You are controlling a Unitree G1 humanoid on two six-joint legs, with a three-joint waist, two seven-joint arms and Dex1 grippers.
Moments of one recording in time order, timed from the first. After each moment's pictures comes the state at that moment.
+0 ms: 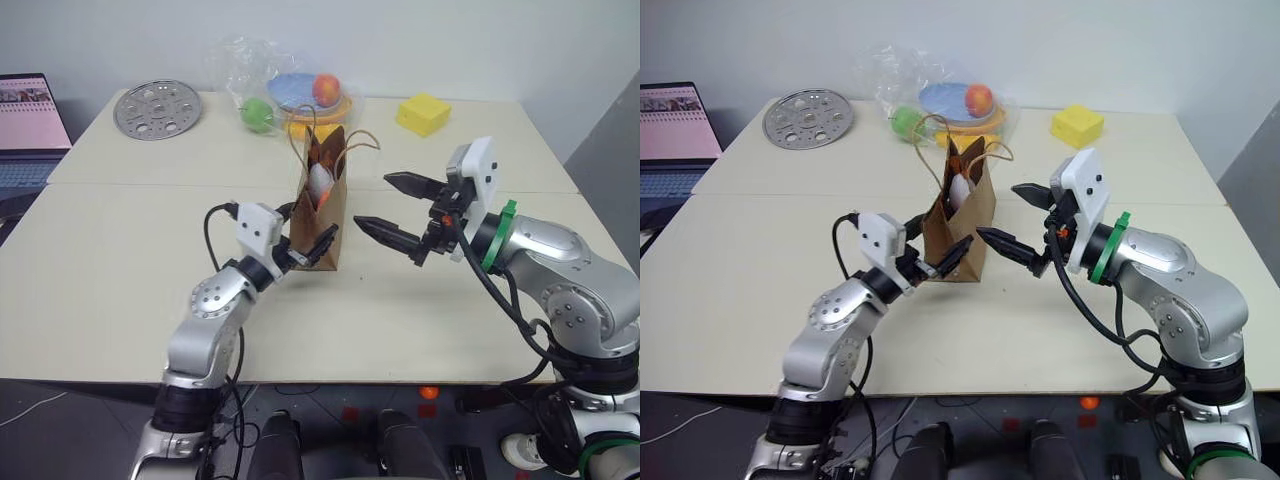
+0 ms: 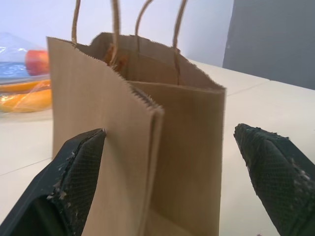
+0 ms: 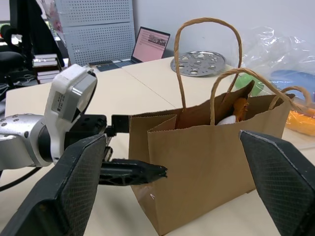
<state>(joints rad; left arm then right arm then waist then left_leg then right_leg) -0.33 0.28 -0.05 -0.17 -0.29 0.25 -0.47 -0.59 -0.52 -0.02 -0.54 0.67 0.87 0.53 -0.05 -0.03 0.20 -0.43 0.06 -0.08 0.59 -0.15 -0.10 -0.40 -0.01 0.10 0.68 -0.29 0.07</state>
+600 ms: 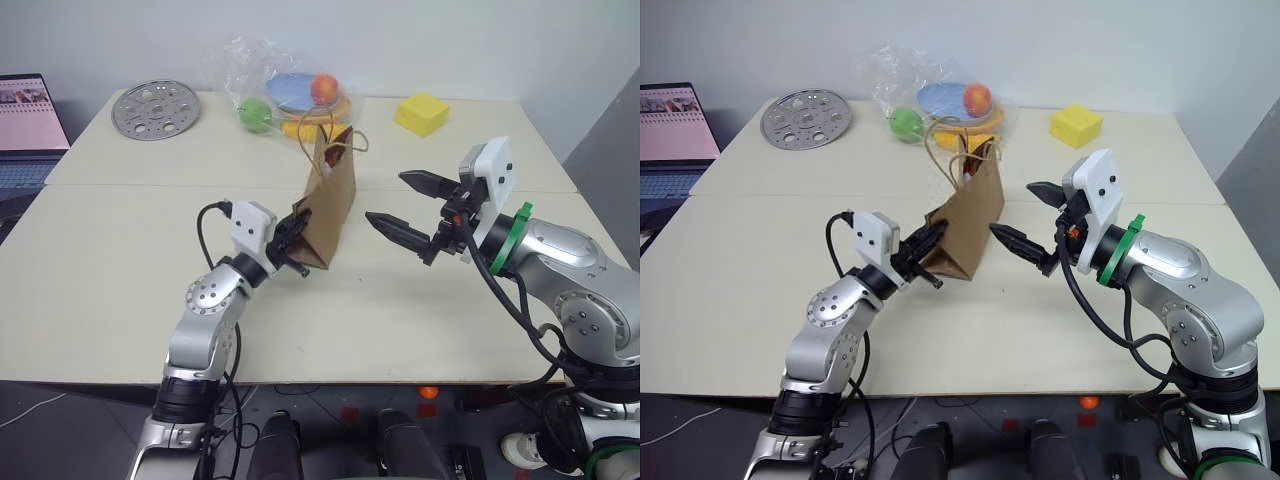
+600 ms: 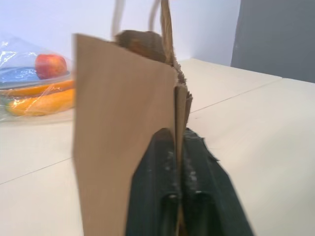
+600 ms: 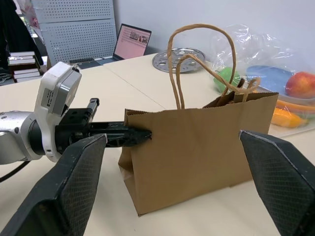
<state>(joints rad) -0.34 0.30 0.01 -0.10 -0.28 0.18 -0.50 -0.56 -0.54 -0.06 -0.57 0.69 0.89 0.48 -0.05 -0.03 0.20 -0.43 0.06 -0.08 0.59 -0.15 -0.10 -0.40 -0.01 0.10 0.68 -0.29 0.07</state>
